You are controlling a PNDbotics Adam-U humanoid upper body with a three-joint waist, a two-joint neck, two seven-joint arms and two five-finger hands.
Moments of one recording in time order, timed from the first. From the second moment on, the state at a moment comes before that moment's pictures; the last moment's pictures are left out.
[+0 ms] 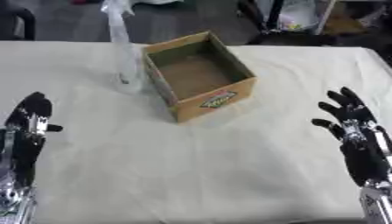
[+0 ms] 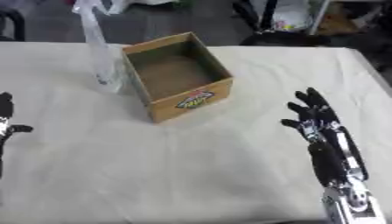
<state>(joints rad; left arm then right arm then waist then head) -0.13 0.19 0.03 -1.72 -0.05 -0.04 0.13 0.03 -0.15 -0.06 -1.86 -0.20 -0.15 0.12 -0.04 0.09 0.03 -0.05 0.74</state>
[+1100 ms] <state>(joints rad) -0.50 0.44 0.00 -1.46 -0.01 -0.01 0.14 0.03 -0.15 -0.06 -1.86 -0.20 -0.15 0.12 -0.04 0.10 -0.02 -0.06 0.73</state>
